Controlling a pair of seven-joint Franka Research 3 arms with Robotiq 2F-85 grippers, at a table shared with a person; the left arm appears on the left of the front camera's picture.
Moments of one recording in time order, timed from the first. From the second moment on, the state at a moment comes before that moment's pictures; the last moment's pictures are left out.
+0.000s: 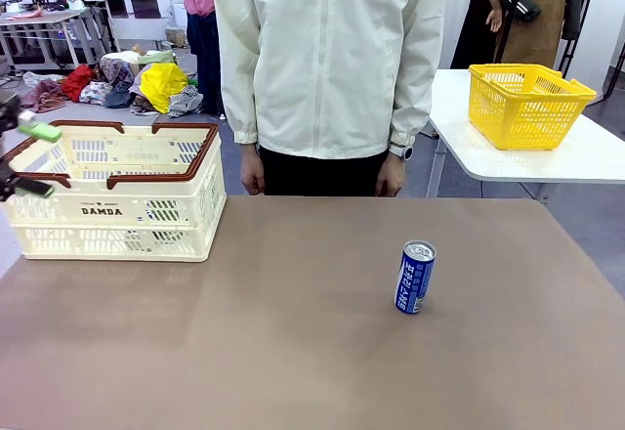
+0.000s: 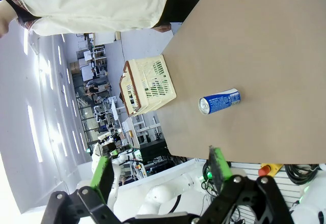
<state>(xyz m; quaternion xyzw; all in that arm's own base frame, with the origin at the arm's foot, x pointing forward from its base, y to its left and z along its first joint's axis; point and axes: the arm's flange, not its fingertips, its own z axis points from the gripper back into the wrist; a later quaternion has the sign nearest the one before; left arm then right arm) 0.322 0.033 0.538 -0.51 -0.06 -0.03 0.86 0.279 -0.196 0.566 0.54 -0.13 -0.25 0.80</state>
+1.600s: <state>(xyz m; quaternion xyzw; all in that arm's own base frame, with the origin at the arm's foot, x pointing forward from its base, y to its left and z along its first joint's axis) 0.401 -0.542 0.463 0.03 0.10 -0.08 0.99 0.279 -0.196 0.566 0.54 -0.13 -0.25 0.80</state>
